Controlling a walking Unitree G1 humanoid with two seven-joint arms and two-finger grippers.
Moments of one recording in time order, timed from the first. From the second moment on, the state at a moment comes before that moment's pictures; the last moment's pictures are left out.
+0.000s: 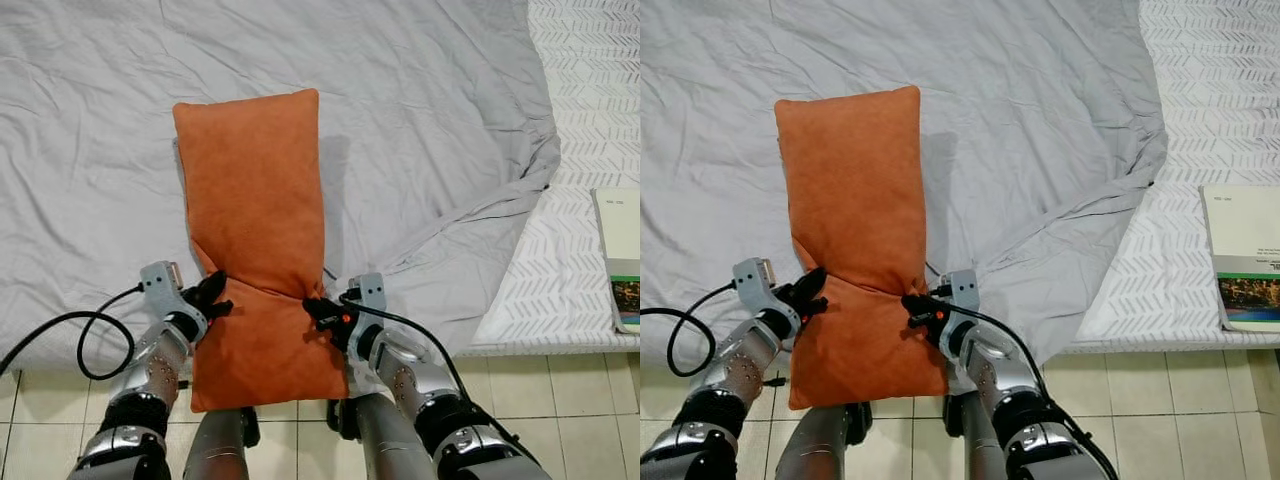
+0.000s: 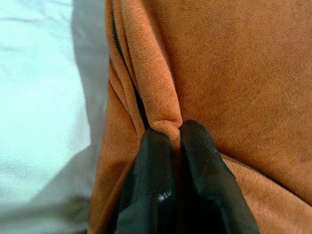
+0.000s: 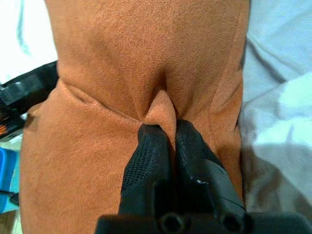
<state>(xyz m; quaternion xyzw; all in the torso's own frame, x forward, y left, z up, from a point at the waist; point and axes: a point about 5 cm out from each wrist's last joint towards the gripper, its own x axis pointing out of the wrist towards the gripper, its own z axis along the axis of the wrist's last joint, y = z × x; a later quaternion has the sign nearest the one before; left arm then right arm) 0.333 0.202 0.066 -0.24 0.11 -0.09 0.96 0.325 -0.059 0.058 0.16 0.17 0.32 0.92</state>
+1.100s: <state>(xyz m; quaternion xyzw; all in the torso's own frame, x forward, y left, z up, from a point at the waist) 0.338 0.122 0.124 0.03 -0.03 -0.25 0.97 0.320 -0.151 0.120 0.02 -0.03 0.14 0.99</state>
